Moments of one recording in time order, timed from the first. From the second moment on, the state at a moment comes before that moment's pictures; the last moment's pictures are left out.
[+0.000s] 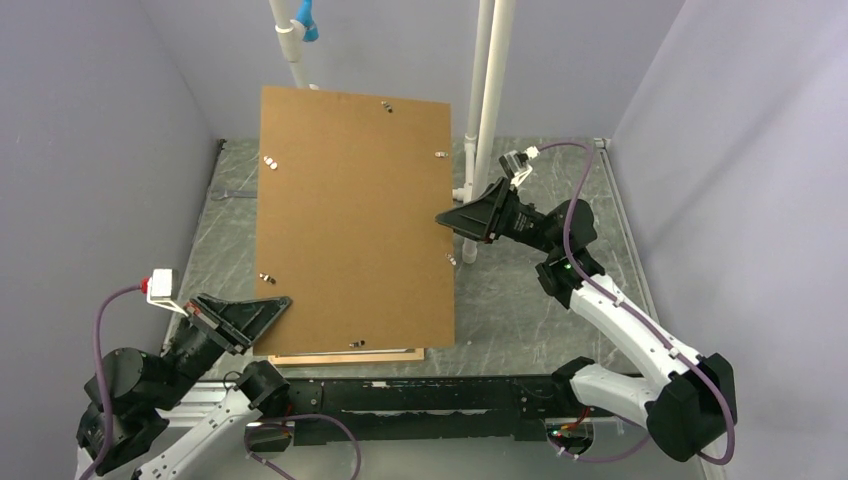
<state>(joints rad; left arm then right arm) -0.75 0.06 0.90 -0.70 -0.10 -1.09 0.49 1.06 0.79 0.62 -0.77 1.31</state>
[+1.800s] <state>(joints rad) -0.74 0.69 1.22 -1.21 -0.50 -0.82 0.51 1.16 0.86 0.11 -0.70 1.08</state>
